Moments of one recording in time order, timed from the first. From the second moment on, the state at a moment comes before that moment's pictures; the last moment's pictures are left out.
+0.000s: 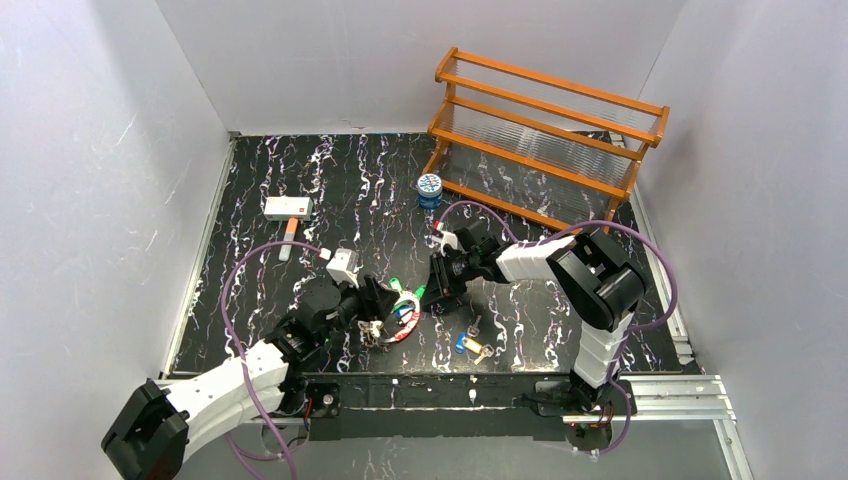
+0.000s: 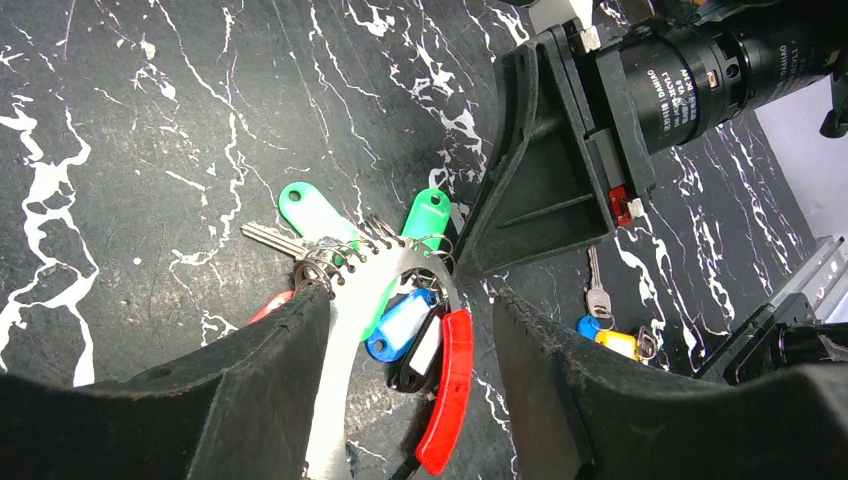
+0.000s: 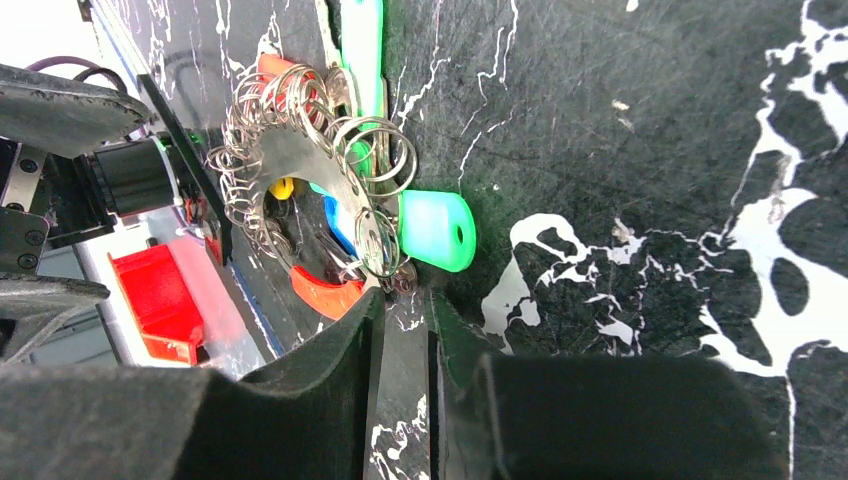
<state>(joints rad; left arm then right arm) -0.73 0.77 0.16 0.28 -0.08 -0.56 0.71 1.84 0.88 0.08 -0.70 0.58</state>
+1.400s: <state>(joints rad) -0.73 0.67 0.16 0.24 -0.05 -0.43 0.73 1.60 0.93 -0.05 -0.67 0.35</state>
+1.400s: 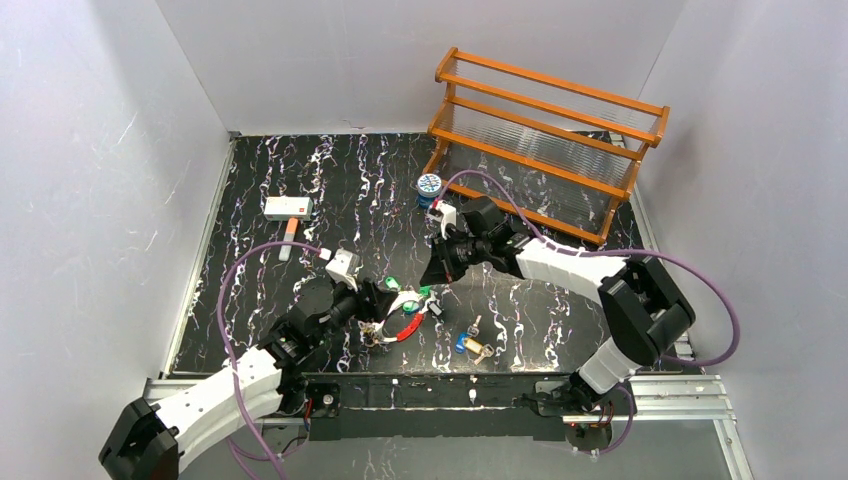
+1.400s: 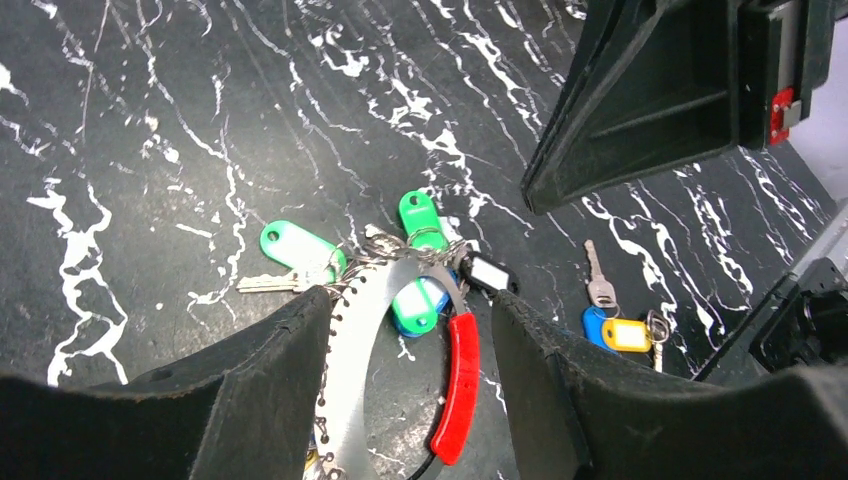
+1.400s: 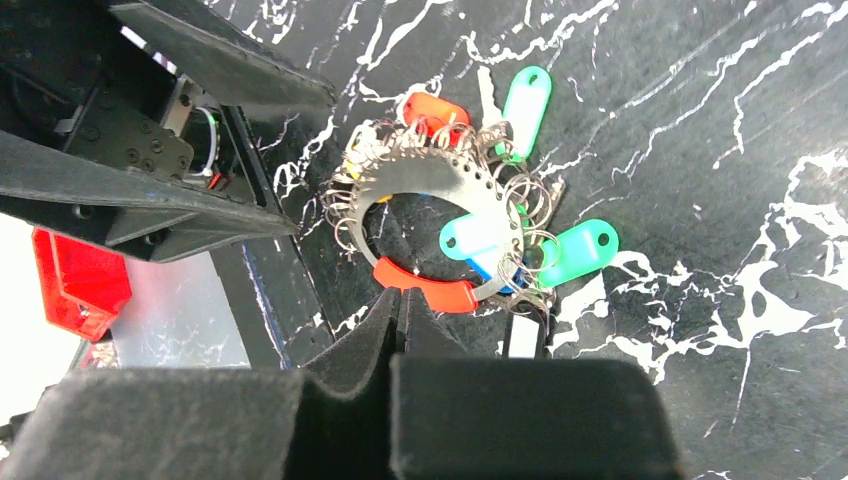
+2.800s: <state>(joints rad) -0.73 0.67 0.16 0.33 0.07 -0.39 0.88 1.76 1.03 -0.19 -0.28 0.19</state>
